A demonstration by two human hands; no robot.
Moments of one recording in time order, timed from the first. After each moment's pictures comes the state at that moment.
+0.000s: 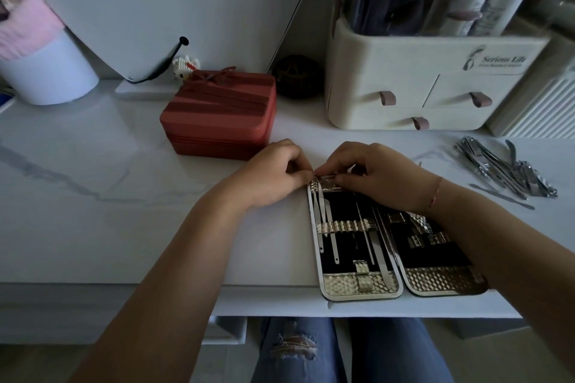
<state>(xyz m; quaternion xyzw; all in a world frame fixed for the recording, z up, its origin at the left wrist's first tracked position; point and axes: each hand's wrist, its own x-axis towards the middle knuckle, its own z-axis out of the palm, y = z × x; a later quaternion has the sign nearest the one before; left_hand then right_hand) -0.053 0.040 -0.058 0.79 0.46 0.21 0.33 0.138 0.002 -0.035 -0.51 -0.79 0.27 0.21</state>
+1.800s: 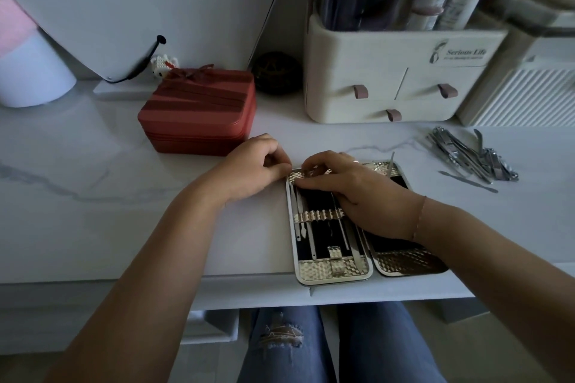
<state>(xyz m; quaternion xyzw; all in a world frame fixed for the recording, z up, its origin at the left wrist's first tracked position) -0.053 0.039 -0.059 0.79 0.46 0.22 0.33 0.144 -0.033 -0.049 -0.44 -0.87 0.15 0.16</state>
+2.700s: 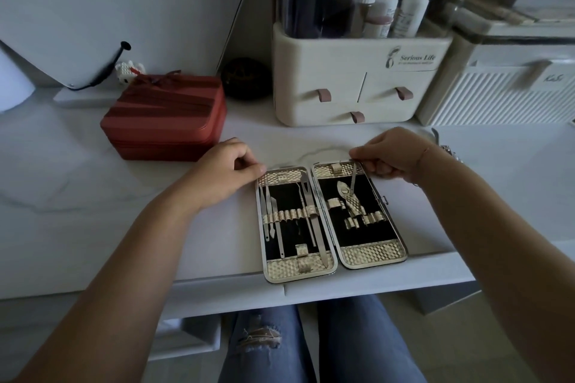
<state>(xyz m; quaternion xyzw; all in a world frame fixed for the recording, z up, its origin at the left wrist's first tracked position) -0.050 0.038 -0.066 0.79 0.46 0.25 0.31 0.233 0.000 -0.031 -0.73 -0.48 0.41 0.25</state>
